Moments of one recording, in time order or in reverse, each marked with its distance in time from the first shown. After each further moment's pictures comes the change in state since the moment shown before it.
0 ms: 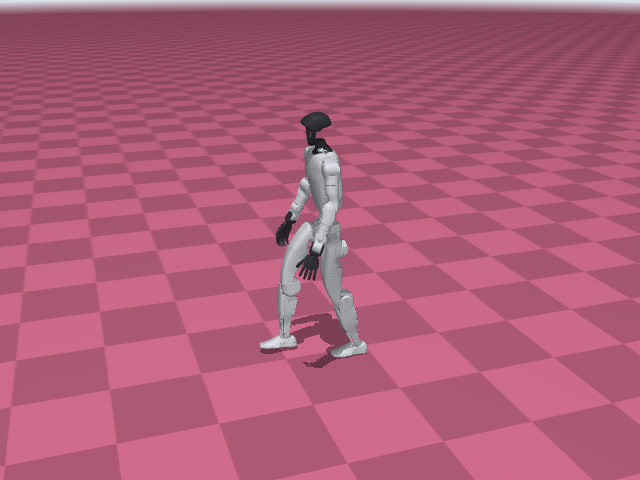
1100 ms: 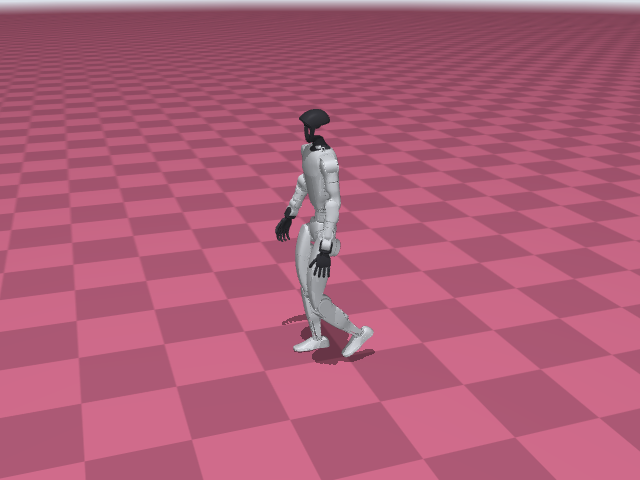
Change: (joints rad) left arm 0.131 -0.033 0.046 0.081 0.078 0.003 -0.056; right arm 0.082 -0.059 -0.045 0.035 0.015 0.002 -0.004; waist 0.132 -0.025 -0.043; left_leg -0.324 0.135 0.248 0.804 0.099 -0.082; right_leg 0.365 0.110 0.130 -0.187 -0.139 -0.088
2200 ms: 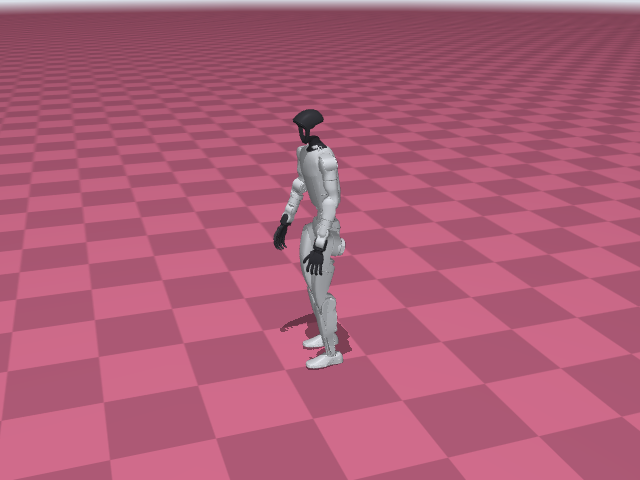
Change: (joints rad) left arm -0.121 -0.035 -0.179 -0.058 0.059 -0.011 0.015; right arm -0.130 0.035 0.108 0.024 -0.054 -0.005 0.004; waist 0.009 0.070 0.019; left_leg -0.057 -0.054 -0.090 -0.697 0.064 -0.001; right_leg 0.007 -0.014 -0.026 0.007 -0.137 -0.030
